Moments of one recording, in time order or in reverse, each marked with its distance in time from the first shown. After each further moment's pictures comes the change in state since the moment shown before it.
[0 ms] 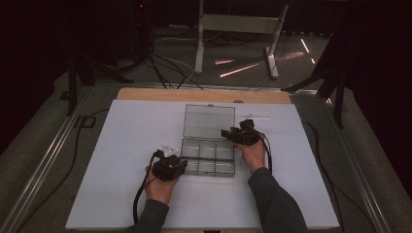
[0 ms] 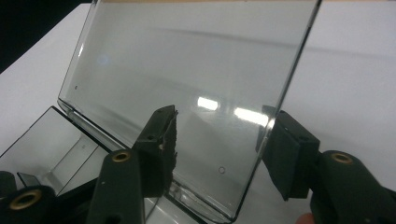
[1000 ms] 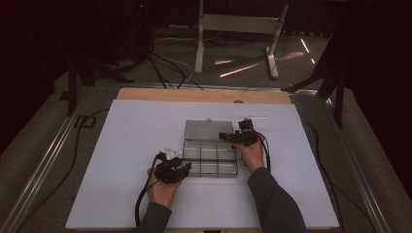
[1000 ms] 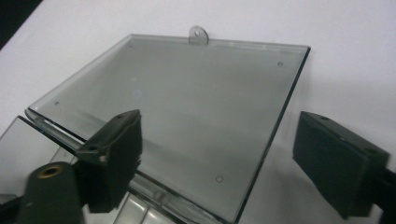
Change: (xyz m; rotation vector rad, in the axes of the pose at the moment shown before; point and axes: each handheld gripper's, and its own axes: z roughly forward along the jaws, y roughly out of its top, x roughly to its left) left arm -0.010 -0.002 -0.004 -0.017 -0.012 -0.009; right arm -0.005 -0.002 0.010 0.079 -0.036 0.093
